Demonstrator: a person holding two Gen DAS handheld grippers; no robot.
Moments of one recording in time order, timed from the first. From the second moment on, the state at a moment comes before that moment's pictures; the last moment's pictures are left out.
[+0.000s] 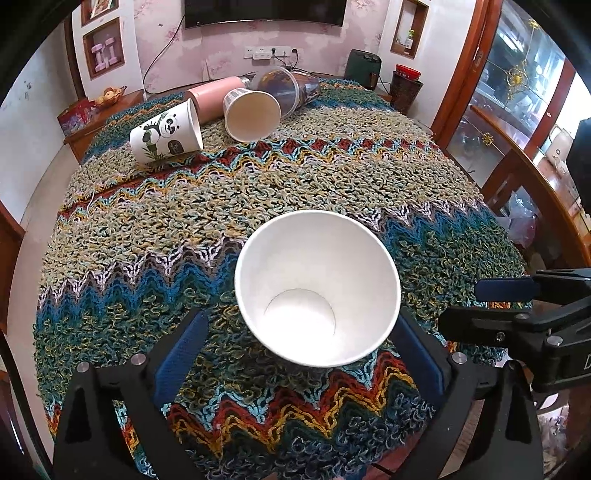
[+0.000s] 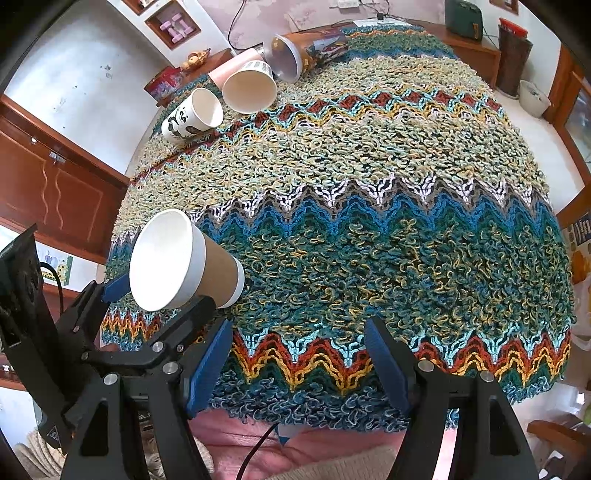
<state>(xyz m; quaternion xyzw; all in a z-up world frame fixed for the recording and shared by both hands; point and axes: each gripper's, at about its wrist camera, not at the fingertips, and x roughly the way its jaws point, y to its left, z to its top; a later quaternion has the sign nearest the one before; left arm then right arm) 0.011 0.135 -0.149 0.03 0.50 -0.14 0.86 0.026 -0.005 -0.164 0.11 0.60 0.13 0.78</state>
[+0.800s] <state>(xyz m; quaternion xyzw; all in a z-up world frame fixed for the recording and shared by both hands) 0.001 0.144 -0.081 0.05 0.44 -0.10 0.89 0.012 0.006 -0.080 0.06 0.51 0.14 0.85</state>
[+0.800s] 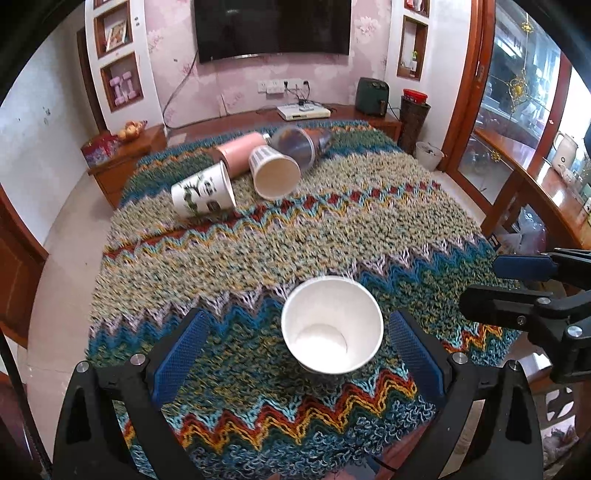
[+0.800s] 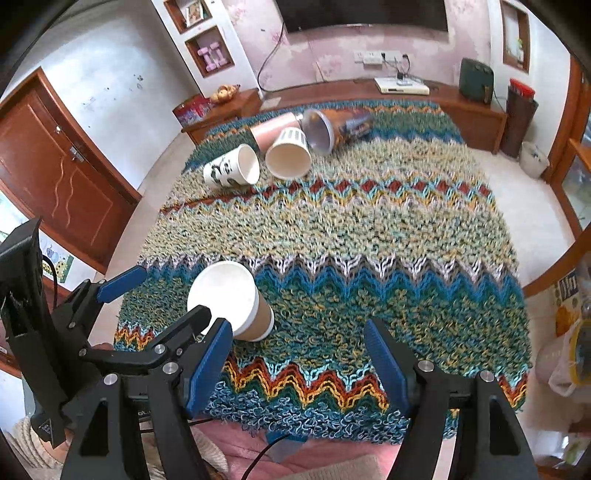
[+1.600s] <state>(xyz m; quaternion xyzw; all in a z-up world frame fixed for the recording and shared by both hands) 0.010 0.159 -0.009 0.03 0.45 -0.04 0.89 0.002 0.020 -0.006 0.02 0.41 0.13 0.90</state>
